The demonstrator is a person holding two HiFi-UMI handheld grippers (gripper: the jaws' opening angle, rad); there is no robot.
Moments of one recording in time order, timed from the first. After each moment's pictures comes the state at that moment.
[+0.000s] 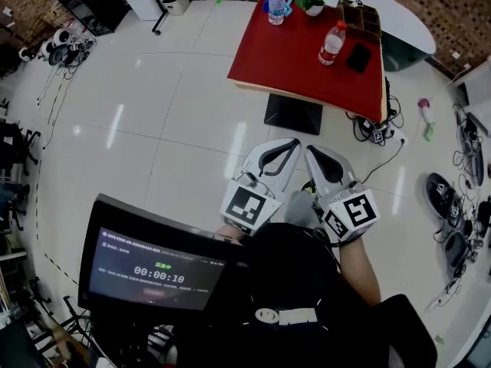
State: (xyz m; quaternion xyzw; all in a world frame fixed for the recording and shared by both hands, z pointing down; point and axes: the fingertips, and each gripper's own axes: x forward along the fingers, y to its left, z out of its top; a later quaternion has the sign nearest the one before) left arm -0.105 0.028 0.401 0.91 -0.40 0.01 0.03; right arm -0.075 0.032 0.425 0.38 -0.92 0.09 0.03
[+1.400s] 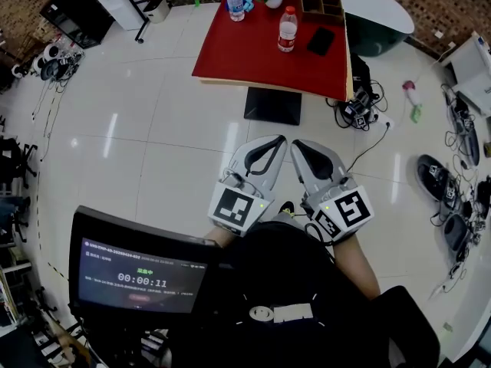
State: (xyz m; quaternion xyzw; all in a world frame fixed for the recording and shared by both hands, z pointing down) left arm 0.002 0.071 0.377 0.91 -0.40 0.02 0.02; right arm 0.027 0.079 0.380 0.39 -0.92 0.09 -0.01
